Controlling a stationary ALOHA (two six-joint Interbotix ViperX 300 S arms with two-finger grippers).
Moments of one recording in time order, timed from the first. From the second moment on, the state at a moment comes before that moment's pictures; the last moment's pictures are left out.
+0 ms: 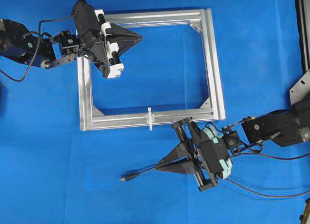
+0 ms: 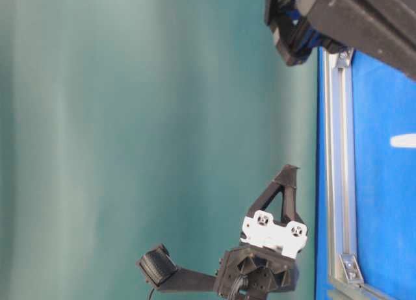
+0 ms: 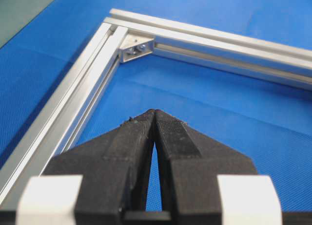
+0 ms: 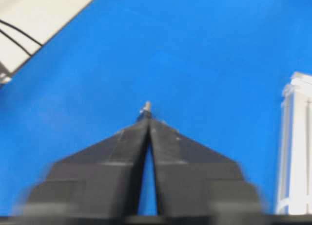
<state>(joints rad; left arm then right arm) 0.28 0.15 0.84 -0.09 -0.78 0.00 0.29 0.14 0.83 -0.11 -0.74 0.11</state>
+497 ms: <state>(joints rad) 0.28 0.15 0.84 -0.09 -0.78 0.00 0.30 0.15 0.83 -0.07 -0.73 0.12</state>
